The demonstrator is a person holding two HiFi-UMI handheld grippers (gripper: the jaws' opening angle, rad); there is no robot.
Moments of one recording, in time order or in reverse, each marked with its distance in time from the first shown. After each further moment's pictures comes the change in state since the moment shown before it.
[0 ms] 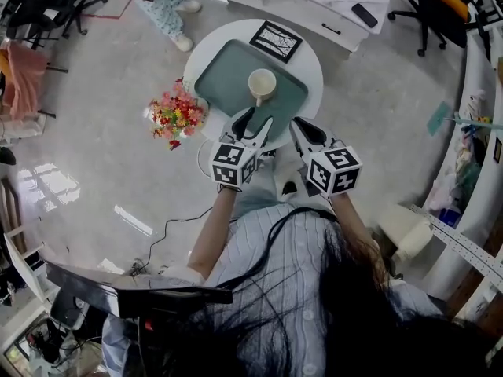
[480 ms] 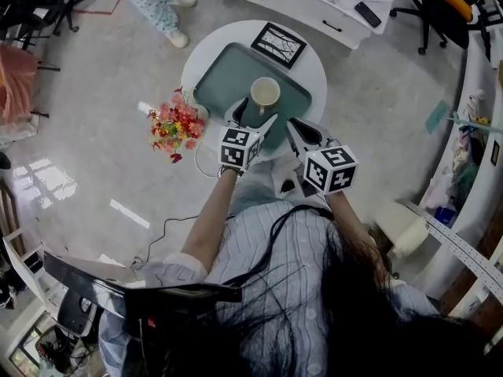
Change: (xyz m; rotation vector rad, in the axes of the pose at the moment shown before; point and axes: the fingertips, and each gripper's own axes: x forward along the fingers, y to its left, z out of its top) left arm 0.068 0.064 -0.033 0.015 0.128 -0.001; right arm 0.050 -0.009 0.005 0.063 0.064 -0.005
